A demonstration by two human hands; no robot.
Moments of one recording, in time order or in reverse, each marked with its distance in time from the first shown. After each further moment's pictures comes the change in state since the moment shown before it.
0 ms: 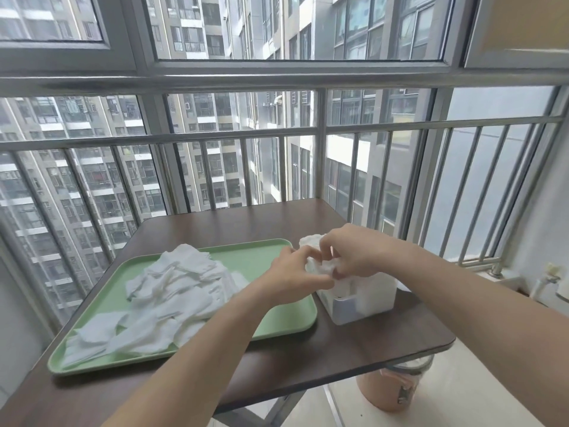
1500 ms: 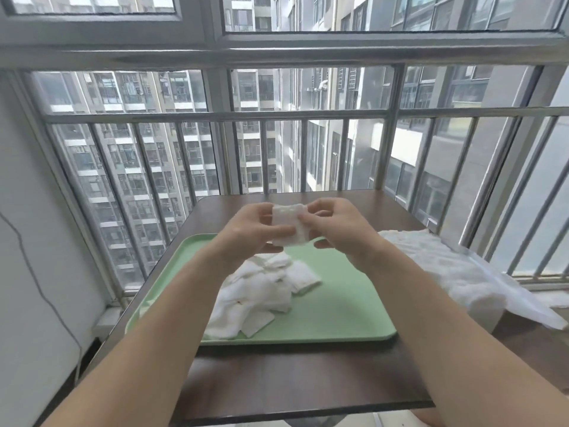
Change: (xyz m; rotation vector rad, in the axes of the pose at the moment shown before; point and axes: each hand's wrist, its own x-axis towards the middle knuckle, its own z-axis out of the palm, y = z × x) left_hand -0.035 -0.095 -0.127 -0.565 0.251 0.024; right_hand 0.084 -0.121 0.018 1.273 0.207 -0.004
